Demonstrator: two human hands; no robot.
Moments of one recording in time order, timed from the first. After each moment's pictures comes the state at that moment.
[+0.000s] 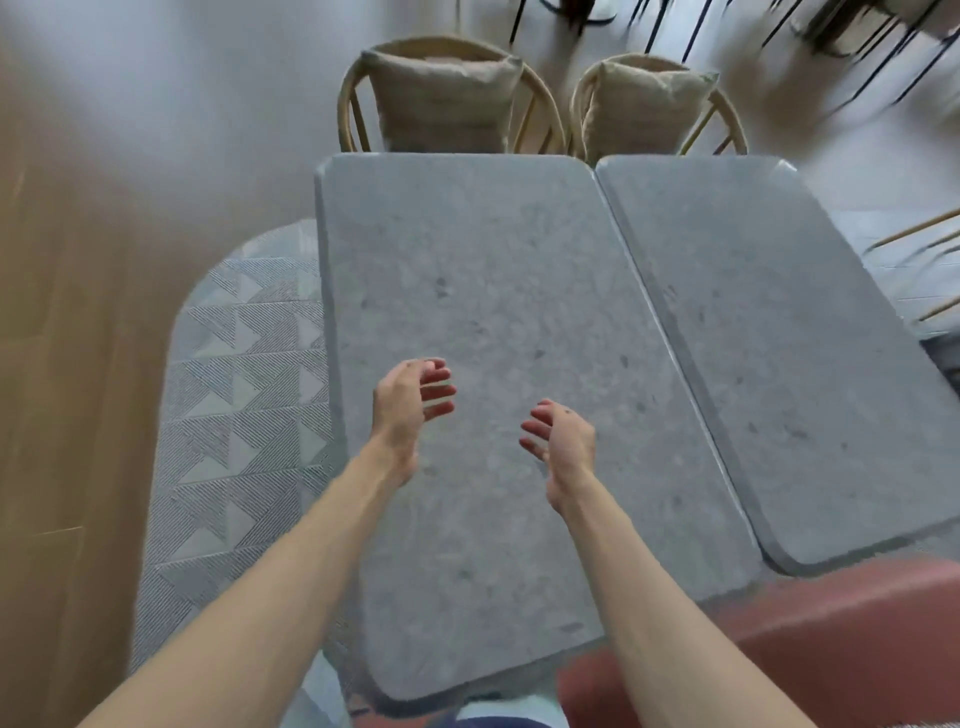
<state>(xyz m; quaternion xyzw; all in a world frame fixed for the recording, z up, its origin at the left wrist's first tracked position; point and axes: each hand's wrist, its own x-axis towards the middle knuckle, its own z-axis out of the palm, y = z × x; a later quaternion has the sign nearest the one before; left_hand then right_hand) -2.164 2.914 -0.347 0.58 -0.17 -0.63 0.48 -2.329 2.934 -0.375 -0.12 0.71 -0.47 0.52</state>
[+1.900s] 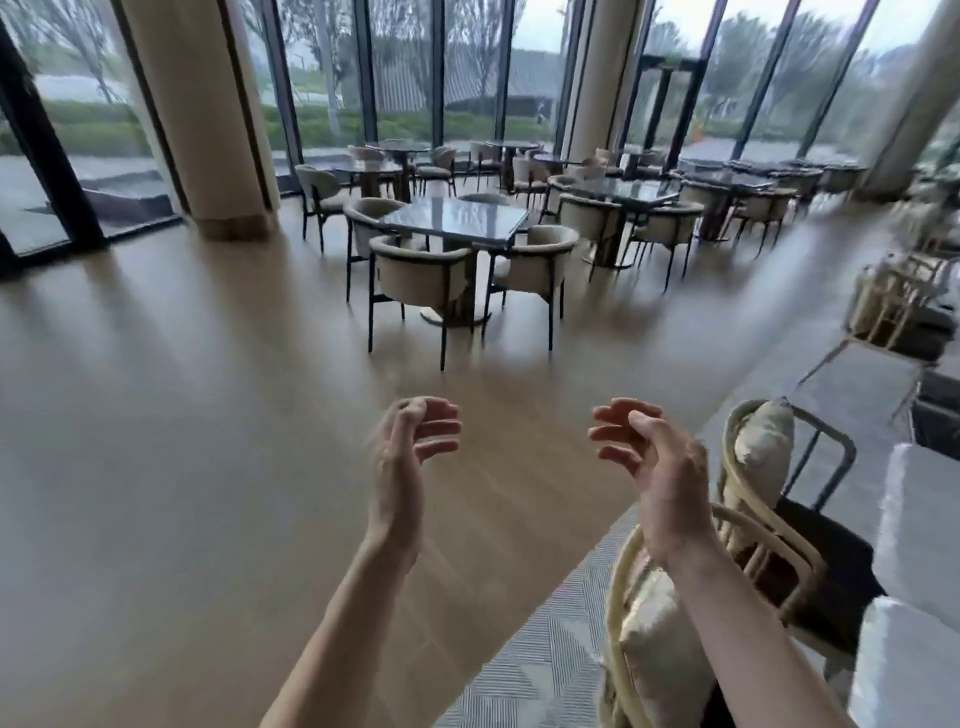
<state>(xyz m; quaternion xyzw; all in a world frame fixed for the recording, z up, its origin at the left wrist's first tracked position) -1.692 1.885 -0.116 0.28 -0.49 -0.61 0.56 -1.869 2.004 -0.106 -0.30 0.52 -0.77 0.22</state>
